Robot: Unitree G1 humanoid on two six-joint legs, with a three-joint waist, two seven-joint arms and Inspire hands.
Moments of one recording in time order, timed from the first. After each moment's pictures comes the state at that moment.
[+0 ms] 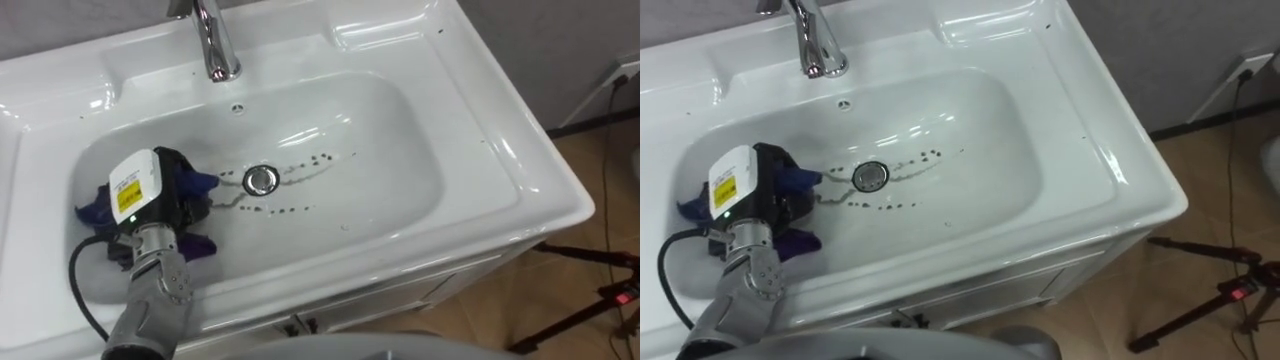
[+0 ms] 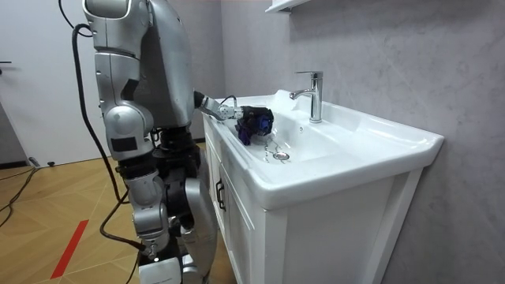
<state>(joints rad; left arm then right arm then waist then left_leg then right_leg) 0.17 0.23 -0.08 0.40 0.79 0.07 0.49 0.14 -0.26 0.09 1.27 -0.16 0.15 0.22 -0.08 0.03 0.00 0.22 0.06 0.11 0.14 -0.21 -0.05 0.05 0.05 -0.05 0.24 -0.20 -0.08</state>
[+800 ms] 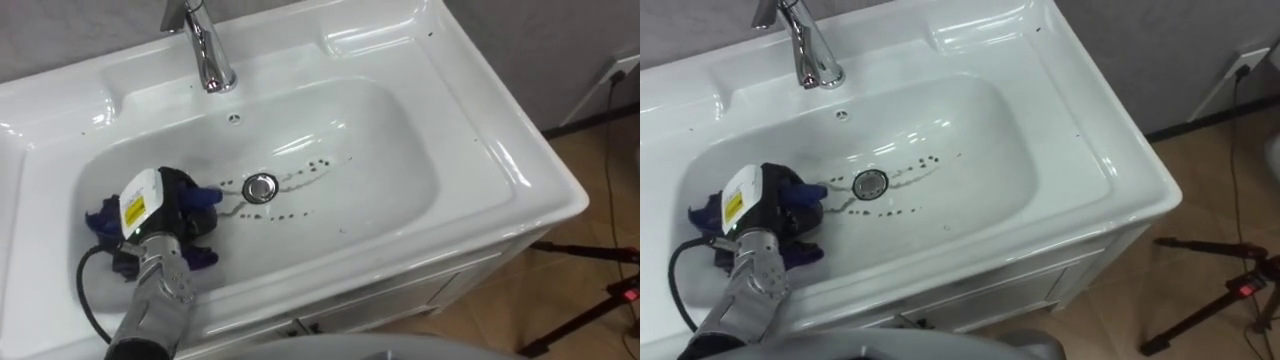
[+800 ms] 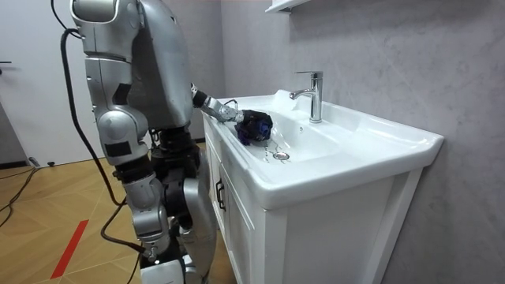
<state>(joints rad) 0.11 0.23 -0.08 0.58 0.45 0.03 0.45 0.14 -0.27 0.08 1.26 -0.16 0.18 0.18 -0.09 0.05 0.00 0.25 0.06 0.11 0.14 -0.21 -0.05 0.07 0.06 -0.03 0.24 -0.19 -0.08</state>
